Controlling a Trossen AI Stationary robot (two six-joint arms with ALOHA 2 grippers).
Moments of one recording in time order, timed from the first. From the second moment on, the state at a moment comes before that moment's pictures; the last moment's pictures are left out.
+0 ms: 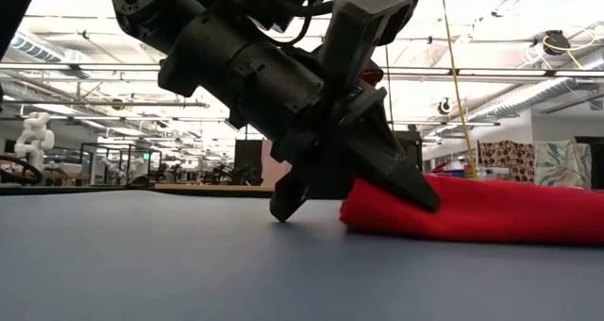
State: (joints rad) left arm -0.35 2.17 1.18 0.36 -0.03 -0.85; right arm 1.11 1.94 0.68 0.20 1.13 0.79
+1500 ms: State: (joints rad) left arm -0.51 2.11 1.18 0.36 -0.49 -0.12; right arm 1.02 1.95 0.67 0.16 1.00 1.18
